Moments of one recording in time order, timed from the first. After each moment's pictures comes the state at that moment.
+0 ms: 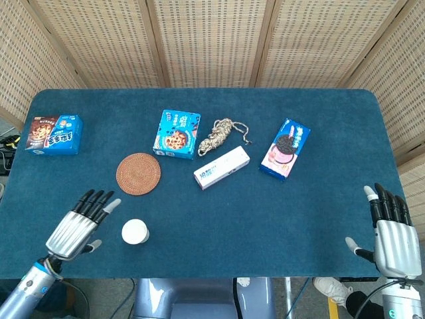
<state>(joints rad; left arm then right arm) -0.28 -1.19 0.02 -1.69 1.78 1.25 0.35 0.02 -1.01 0.10 -2.26 -1.37 1.60 -0.56</state>
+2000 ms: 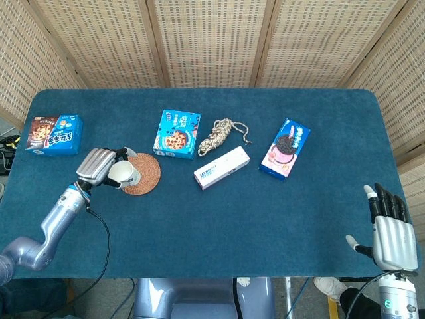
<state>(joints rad) -0.66 -1.38 -0.21 -1.26 1.40 0.88 -0.20 0.06 -1.04 0.13 -2.23 -1.25 1.58 -0.58</state>
